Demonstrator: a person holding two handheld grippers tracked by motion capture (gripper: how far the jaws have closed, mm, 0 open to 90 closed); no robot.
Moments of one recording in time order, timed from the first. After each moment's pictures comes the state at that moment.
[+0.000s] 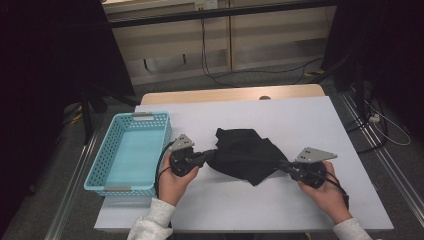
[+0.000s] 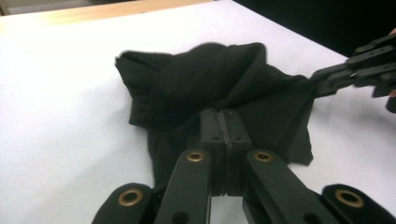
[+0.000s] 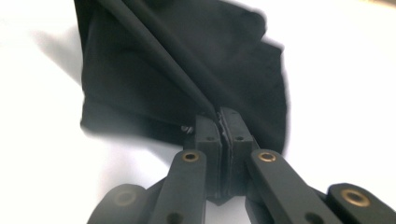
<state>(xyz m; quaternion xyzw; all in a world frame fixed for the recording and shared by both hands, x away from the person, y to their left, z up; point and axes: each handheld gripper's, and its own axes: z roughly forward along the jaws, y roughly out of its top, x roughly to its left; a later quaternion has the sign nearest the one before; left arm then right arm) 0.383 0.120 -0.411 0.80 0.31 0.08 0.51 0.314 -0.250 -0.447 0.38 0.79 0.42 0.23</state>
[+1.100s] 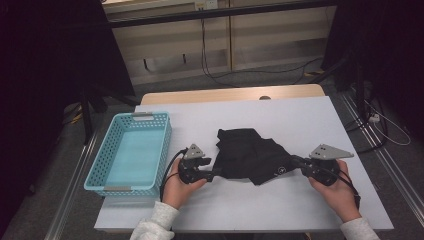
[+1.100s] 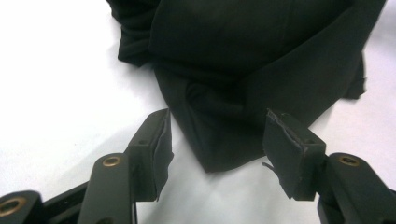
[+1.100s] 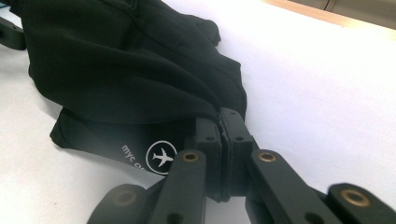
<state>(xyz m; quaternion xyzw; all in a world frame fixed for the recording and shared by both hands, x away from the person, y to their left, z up) 0.385 0.106 -0.456 0.85 0.30 0.08 0.43 0.310 -0.276 -0.443 0.42 0.76 0.43 0.25</state>
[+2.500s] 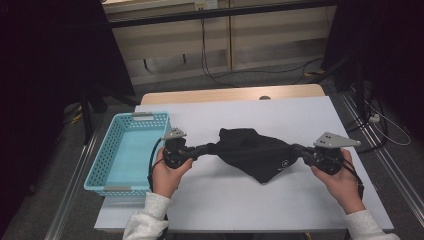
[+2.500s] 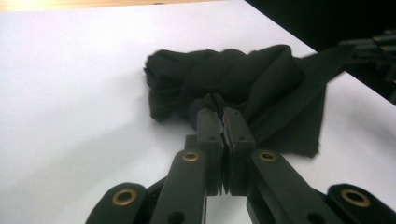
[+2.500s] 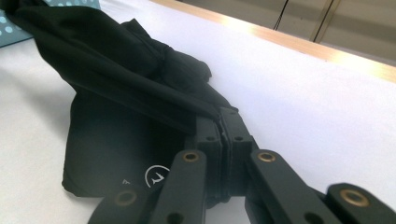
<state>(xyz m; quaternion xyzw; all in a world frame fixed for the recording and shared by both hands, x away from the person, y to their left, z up) 0.401 0.133 -0.399 0.79 0.36 0.04 0.50 0.325 -0.283 -0.416 0.42 0.75 0.45 0.26</state>
